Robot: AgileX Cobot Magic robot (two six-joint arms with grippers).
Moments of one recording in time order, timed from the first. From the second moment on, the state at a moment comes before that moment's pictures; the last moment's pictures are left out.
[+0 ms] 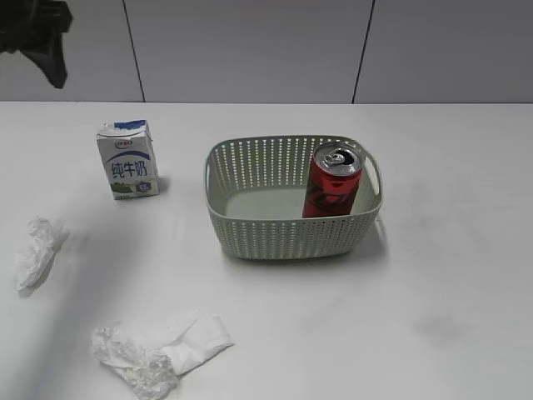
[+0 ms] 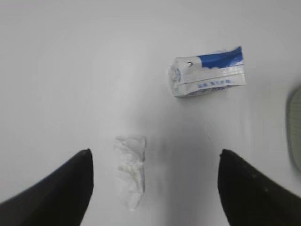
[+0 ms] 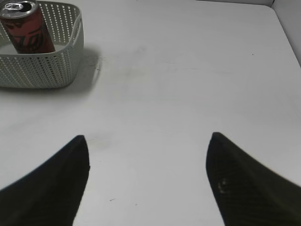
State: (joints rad) left arm -0.25 1.73 -1.60 0.01 1.21 -0.16; right arm 0.10 0.00 -0.42 0.05 0.95 -0.06
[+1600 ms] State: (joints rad) left arm -0.14 0.06 -0.55 0.07 1.21 -0.11; right arm 0.10 0.00 -0.42 0.05 0.95 -0.06
